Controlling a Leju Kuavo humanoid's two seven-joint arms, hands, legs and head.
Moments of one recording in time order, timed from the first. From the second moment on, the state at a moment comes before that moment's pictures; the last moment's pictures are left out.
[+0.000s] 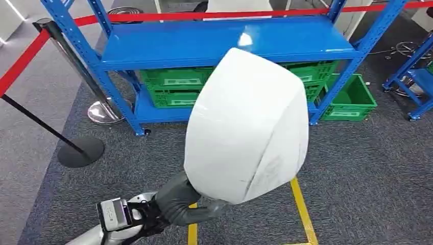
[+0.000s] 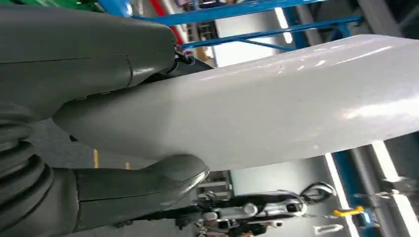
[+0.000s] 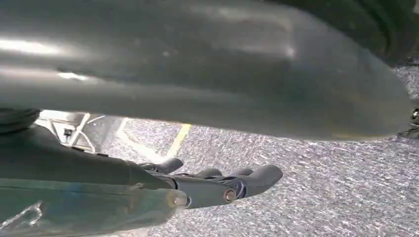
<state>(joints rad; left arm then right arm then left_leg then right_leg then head) -0.24 0.06 -0.81 -1.68 0.15 -0.15 -0.48 -0.07 -0.13 1.16 -0.11 -0.87 0.02 0.28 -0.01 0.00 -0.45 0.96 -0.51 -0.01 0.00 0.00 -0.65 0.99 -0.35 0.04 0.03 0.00</state>
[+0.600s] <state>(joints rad) -0.25 0.06 -0.82 -1.69 0.11 -0.12 -0.48 -0.08 -0.12 1.15 -0.12 -0.96 -0.01 0.17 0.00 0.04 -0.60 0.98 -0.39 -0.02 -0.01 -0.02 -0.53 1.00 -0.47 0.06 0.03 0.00</state>
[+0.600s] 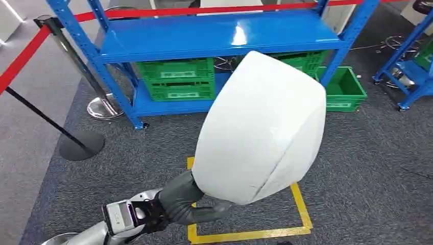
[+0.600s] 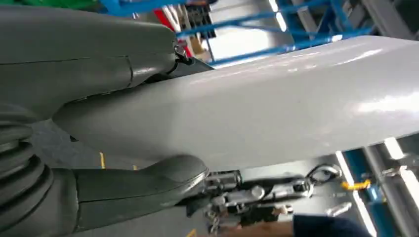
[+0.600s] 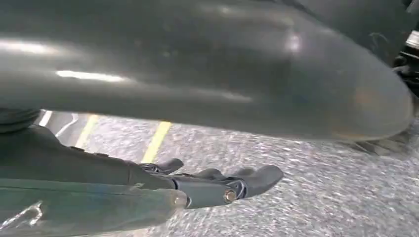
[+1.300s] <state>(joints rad) -0.26 0.04 -0.84 -1.72 0.15 -0.02 -0.47 -0.06 -0.12 1.11 -0.11 -1.02 -0.05 0.10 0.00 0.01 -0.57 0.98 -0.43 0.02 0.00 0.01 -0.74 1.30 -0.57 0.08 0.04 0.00</state>
